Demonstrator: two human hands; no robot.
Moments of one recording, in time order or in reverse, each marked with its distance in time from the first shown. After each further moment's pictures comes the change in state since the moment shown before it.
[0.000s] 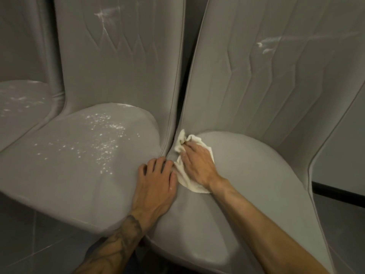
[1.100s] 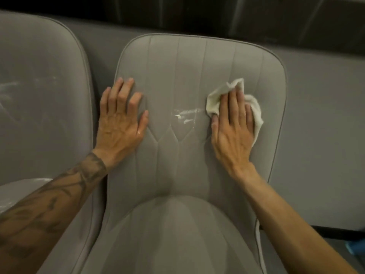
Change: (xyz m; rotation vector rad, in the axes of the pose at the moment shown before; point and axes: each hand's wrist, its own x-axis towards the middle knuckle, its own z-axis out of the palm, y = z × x) left_hand 0.355 0.079 -0.065 -0.042 0.697 0.352; right_hand 0.080 0.221 -0.224 -0.677 0.805 0.354
